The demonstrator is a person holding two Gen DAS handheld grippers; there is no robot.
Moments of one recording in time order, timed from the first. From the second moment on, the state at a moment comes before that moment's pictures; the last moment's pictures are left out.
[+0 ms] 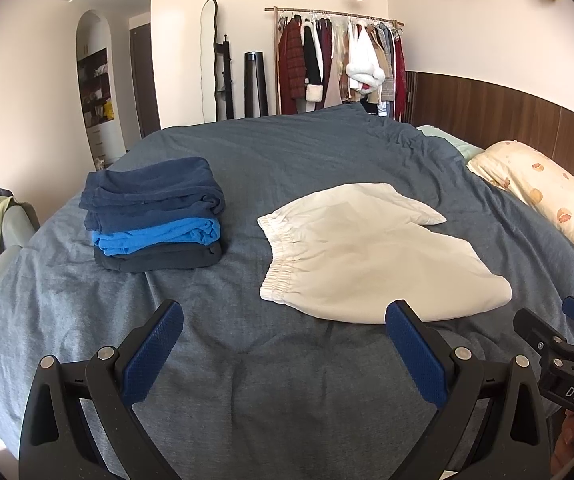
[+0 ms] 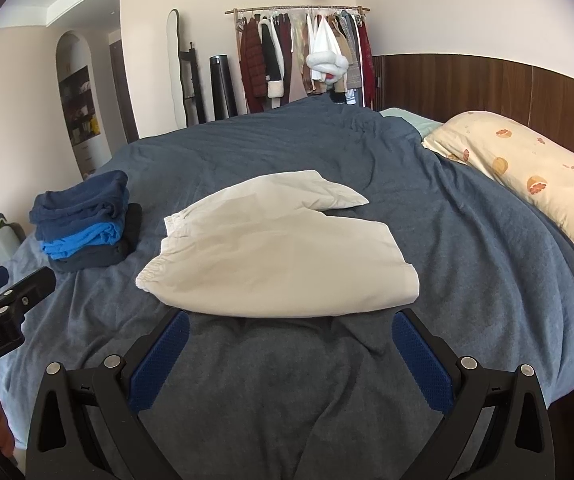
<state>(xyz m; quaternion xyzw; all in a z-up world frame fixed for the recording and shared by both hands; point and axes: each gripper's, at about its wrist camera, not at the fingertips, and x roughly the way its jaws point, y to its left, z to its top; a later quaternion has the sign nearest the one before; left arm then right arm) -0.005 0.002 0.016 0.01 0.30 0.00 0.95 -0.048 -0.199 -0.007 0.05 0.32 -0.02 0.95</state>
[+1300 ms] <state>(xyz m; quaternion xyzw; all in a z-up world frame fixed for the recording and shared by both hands) -0.008 0.013 0.010 0.00 0.31 0.01 0.95 -0.048 -0.199 -0.004 0.05 0.32 -0.01 0.95</state>
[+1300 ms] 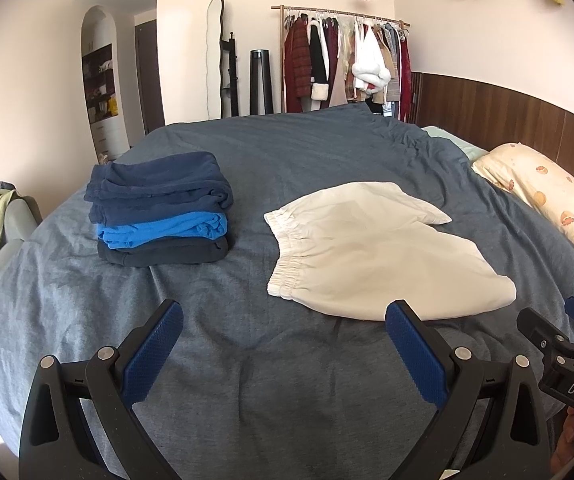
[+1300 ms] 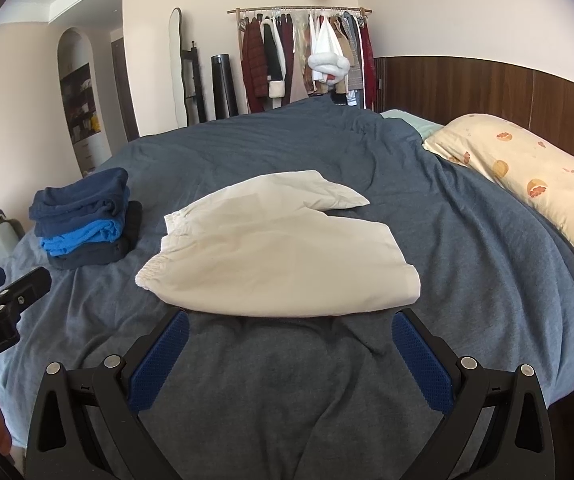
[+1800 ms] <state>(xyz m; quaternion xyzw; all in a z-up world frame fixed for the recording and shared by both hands) 0.015 0.033 -0.021 0.00 0.33 0.02 0.94 -0.027 -0.187 -0.033 0.05 0.34 -0.01 0.94</state>
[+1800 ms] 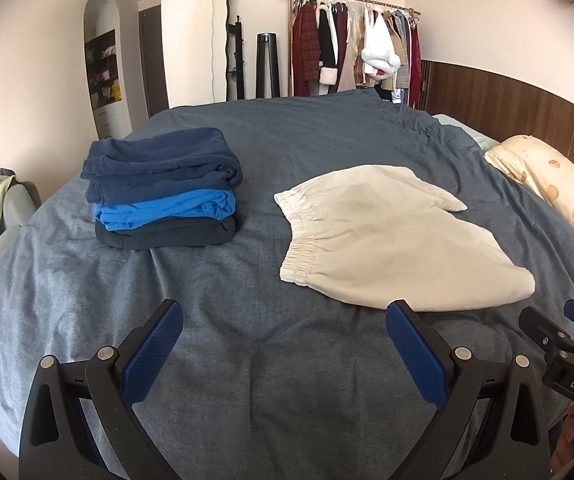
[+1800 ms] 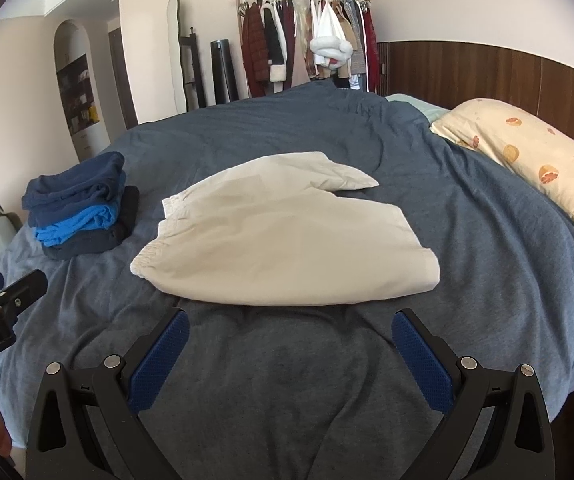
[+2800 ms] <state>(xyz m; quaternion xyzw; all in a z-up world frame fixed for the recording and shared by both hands) 0.161 0.043 -0.077 -0.04 0.51 -0.05 0.86 0.086 -0.202 -0.104 0.21 0.54 -0.04 0.82</state>
